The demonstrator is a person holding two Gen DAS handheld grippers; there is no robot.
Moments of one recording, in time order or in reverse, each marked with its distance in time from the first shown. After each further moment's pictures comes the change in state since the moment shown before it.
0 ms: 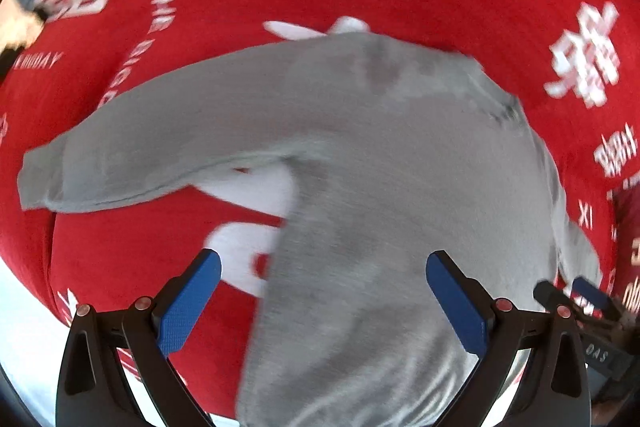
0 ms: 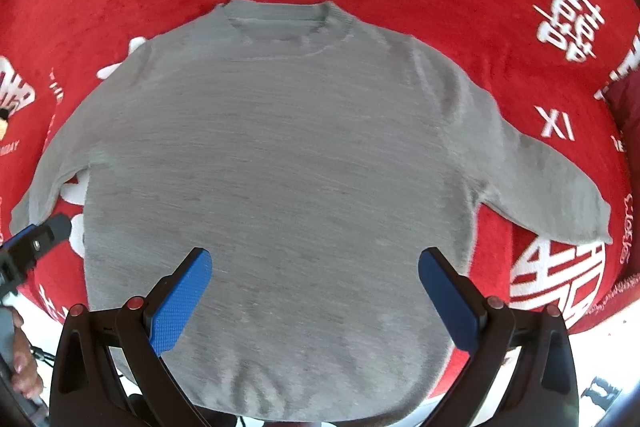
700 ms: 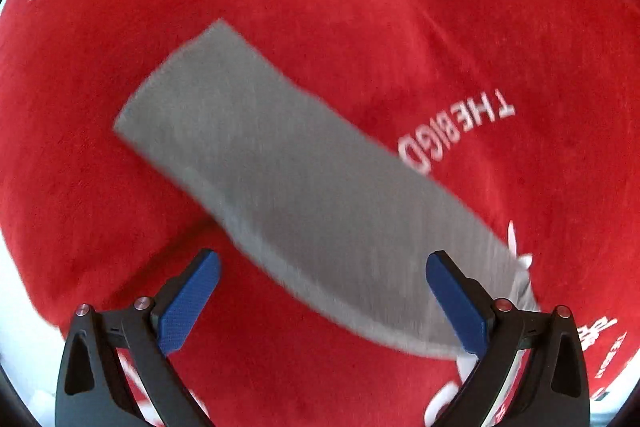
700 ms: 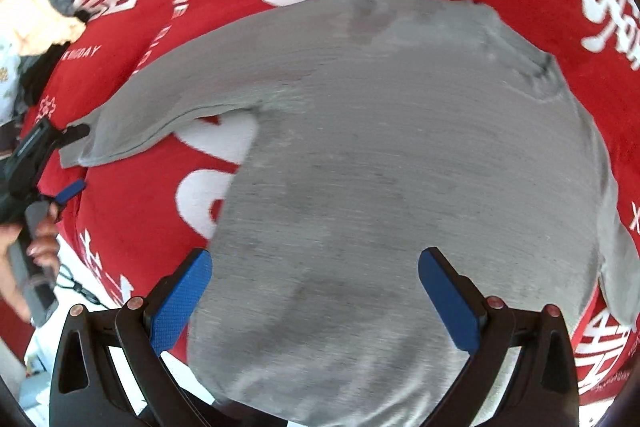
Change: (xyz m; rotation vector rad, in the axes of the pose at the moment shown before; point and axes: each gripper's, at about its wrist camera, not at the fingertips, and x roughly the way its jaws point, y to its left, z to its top) left arm 0.036 0.302 -0.012 -0.728 -0.158 -0.167; right arm 0.027 0.178 -0.013 -0.309 0.048 0.167
